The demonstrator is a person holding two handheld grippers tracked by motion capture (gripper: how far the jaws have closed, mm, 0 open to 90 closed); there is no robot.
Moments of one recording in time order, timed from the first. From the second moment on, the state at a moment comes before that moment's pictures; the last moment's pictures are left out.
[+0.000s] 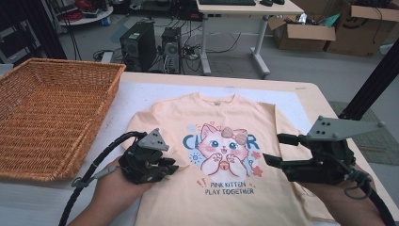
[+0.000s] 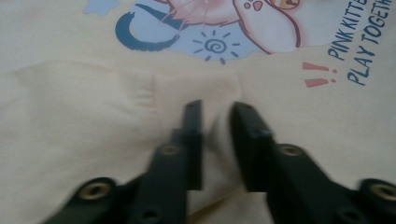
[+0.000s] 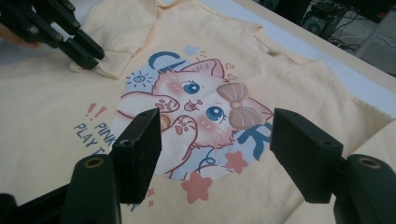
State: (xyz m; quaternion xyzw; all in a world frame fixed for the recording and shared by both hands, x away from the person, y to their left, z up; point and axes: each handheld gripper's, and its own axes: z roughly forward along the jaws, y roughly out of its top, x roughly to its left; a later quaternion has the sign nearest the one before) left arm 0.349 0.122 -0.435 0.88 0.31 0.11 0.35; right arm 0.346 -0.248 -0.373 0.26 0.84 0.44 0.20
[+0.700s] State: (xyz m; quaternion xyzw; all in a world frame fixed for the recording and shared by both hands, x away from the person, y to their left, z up) left arm 0.291 0.157 -0.430 0.86 0.32 0.09 0.38; right arm 0.340 -0.244 -0.368 0.25 0.84 0.45 0.20
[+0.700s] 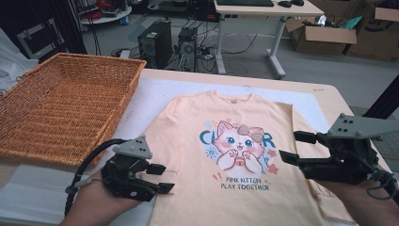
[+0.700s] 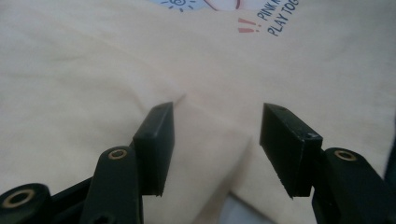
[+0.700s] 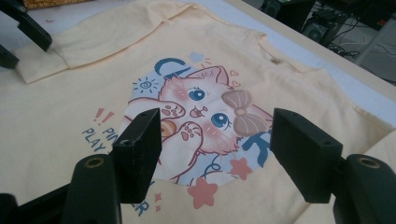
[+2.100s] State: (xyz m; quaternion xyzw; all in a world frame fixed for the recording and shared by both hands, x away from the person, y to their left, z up) left arm 0.277 0.173 -0.413 0.81 0.36 0.09 0.45; right arm 0.328 -0.262 -0.372 0.27 0.82 0.46 0.21
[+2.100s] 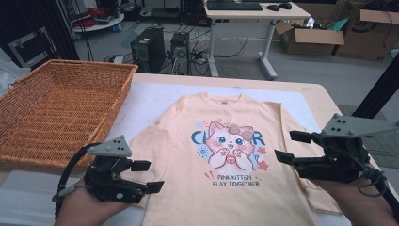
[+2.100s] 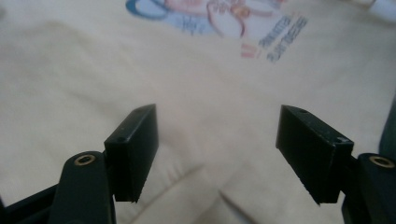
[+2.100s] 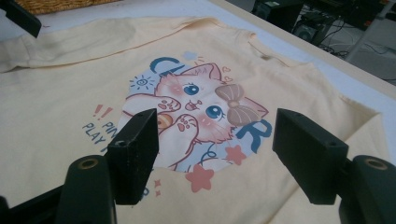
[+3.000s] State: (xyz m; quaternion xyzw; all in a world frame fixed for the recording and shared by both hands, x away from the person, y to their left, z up) left arm 0.327 0.148 -0.366 0.79 0.35 0.16 0.48; right arm 0.340 -0.304 -0.369 0.30 0.80 0.48 0.22
